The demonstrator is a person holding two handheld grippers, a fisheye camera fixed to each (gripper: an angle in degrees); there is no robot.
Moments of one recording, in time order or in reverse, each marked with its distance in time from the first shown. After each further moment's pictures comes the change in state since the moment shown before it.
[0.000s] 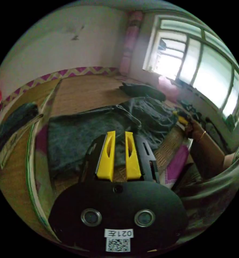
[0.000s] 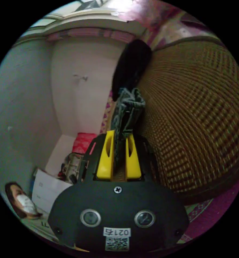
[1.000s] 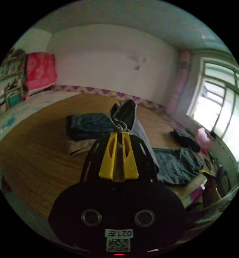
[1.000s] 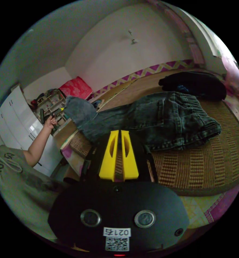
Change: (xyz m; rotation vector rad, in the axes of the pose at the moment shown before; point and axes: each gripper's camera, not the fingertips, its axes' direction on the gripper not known) left arm -0.355 -0.024 -0.307 0.326 -0.368 -0.488; right arm -0.196 0.120 0.003 -0.269 0.264 -0.712
